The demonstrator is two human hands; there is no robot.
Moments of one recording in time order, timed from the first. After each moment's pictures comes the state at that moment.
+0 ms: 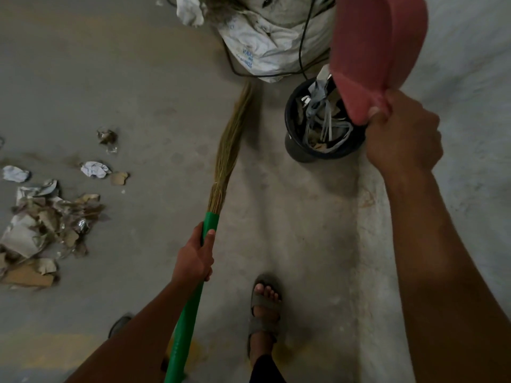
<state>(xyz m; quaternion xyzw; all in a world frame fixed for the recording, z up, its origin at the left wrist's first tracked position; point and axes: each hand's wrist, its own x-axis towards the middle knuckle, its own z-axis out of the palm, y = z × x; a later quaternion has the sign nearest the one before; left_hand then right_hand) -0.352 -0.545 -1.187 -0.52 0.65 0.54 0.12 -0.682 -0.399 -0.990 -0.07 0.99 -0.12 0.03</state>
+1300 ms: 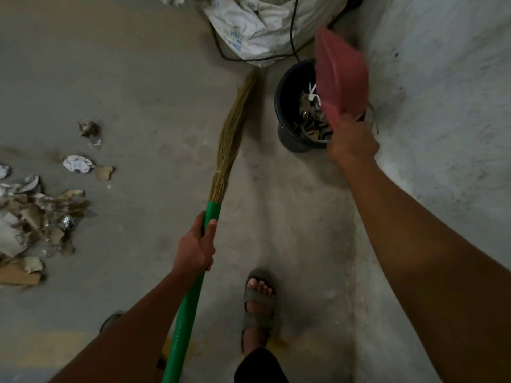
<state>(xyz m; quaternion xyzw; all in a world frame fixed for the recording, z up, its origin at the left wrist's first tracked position) -0.382 -0.526 -1.207 -0.50 0.66 0.55 0.14 -0.729 -0.390 -1.138 -0.09 0.98 0.02 0.16</state>
